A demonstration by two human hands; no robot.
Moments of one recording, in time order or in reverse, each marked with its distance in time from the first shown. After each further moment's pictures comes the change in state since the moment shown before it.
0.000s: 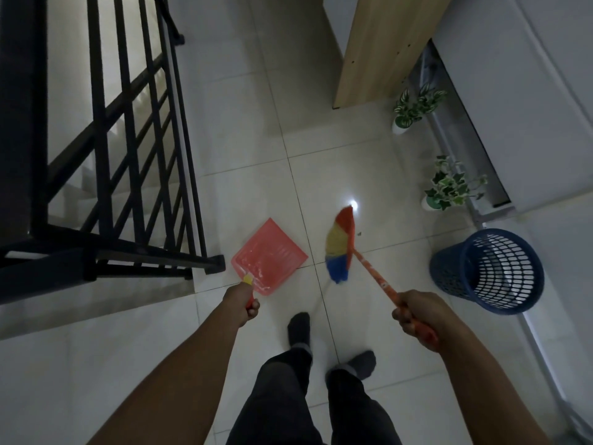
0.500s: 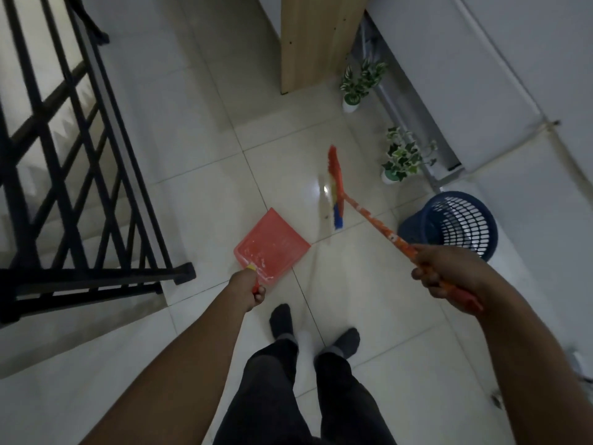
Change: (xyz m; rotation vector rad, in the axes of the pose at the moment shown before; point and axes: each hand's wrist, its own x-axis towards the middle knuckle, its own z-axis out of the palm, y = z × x) left_hand -0.023 0.008 0.101 0.134 -0.121 0.003; right_hand -0.043 -0.043 -0.099 0.022 -0.035 -0.113
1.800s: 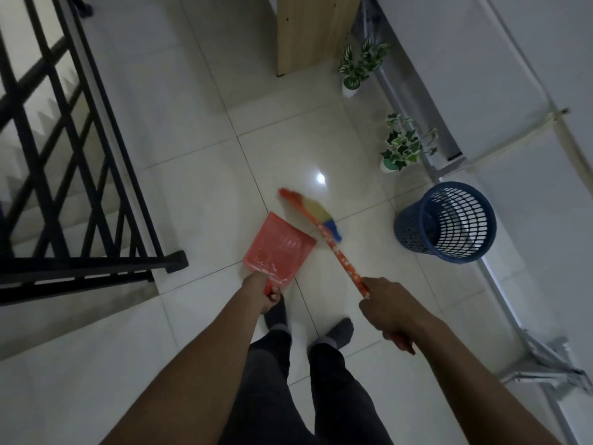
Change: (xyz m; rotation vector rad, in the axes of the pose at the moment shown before) left_hand 0.006 -0.036 0.046 -0.179 -0.068 -0.149; right_hand 0.020 0.067 0.061 -1.065 0.013 -0.111
